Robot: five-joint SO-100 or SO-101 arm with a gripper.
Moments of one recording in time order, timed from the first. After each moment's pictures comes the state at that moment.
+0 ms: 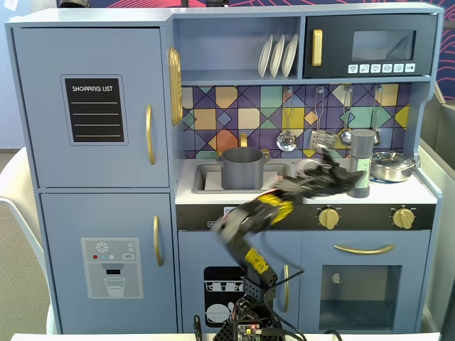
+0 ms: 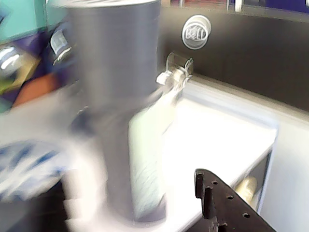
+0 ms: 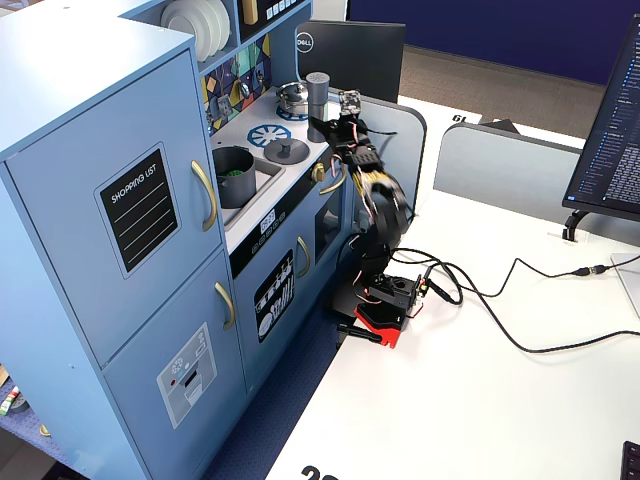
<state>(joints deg) 51.3 136.6 122.5 18.8 -83.9</state>
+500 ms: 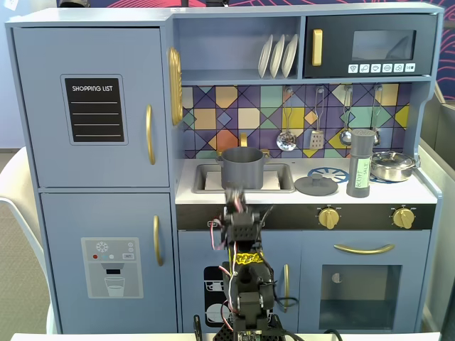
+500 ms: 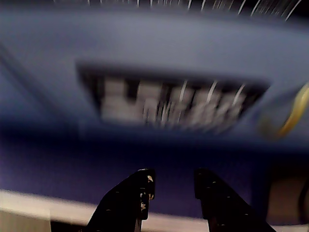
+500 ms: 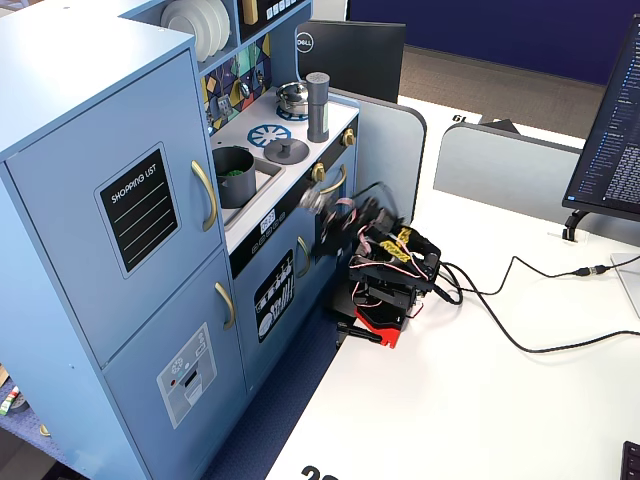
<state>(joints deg) 0.4 183.8 162.7 79.6 -87.3</state>
